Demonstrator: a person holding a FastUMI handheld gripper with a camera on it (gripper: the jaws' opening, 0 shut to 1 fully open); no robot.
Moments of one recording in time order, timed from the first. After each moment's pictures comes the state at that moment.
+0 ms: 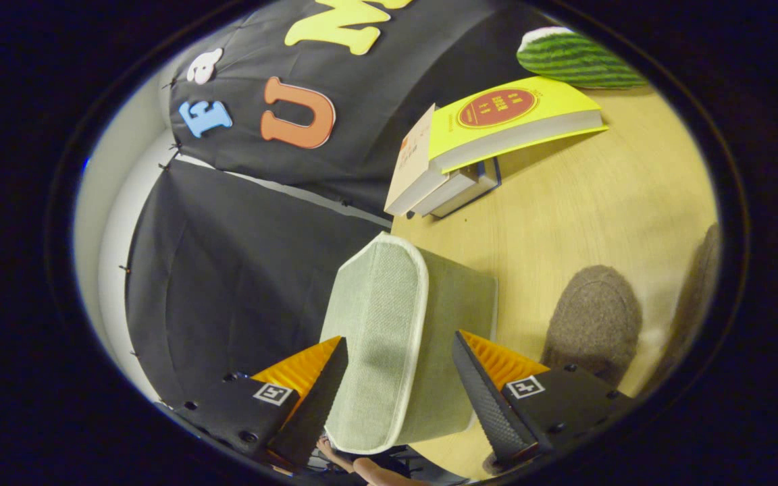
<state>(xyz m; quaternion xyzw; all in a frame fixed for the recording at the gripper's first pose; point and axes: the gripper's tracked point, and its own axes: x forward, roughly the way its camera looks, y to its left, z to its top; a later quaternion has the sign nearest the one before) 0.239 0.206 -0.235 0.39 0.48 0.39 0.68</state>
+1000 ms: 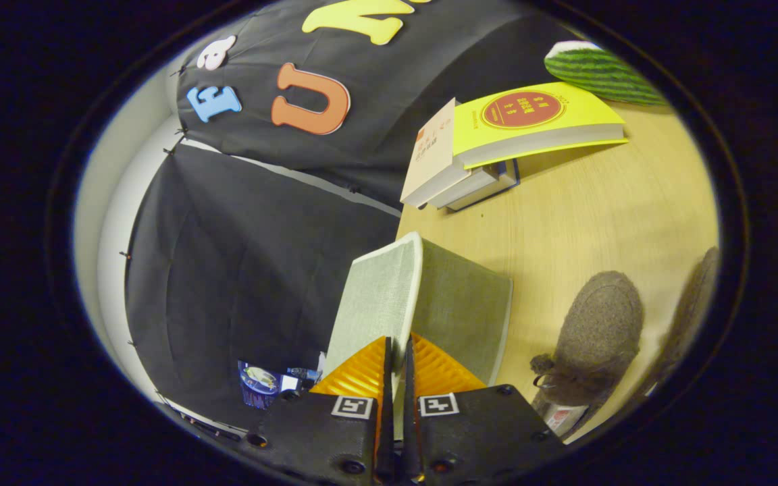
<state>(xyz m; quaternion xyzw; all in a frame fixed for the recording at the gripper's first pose) 0.223 0.210 -0.203 0.34 0.49 0.40 0.69</state>
